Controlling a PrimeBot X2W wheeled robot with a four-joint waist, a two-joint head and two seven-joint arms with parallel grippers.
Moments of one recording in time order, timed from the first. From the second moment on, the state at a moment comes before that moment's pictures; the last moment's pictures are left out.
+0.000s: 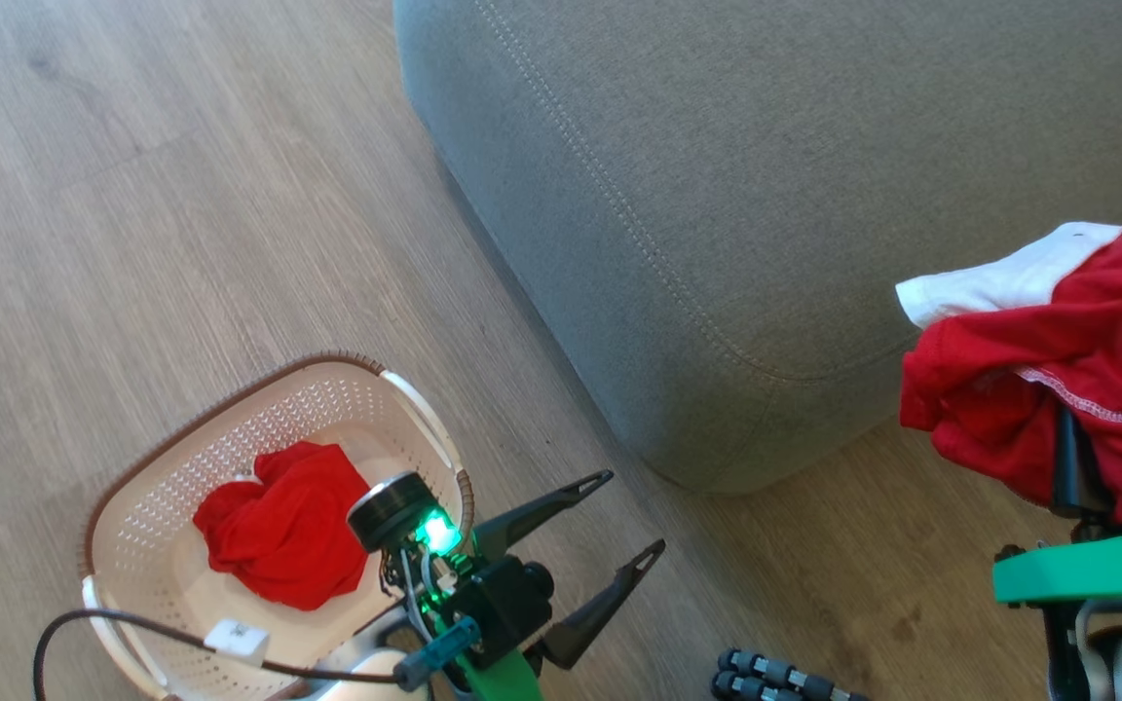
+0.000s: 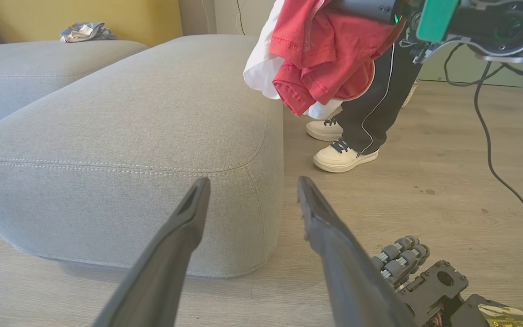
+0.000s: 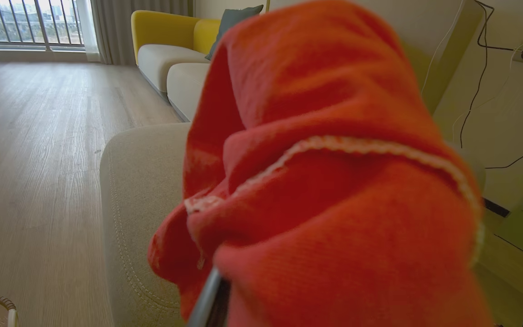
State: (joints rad) left arm -0.25 0.26 -0.78 0.10 -0.11 -0.13 -0.26; right arm 0.03 -0.04 -0.21 -0.03 0.08 0.13 -0.25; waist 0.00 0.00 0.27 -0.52
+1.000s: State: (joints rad) left arm -0.36 0.41 -0.72 -0.01 -0.05 -0.13 -0.26; right arm -0.52 -0.10 -0.25 -0.14 0.01 0.13 -0.26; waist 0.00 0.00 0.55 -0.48
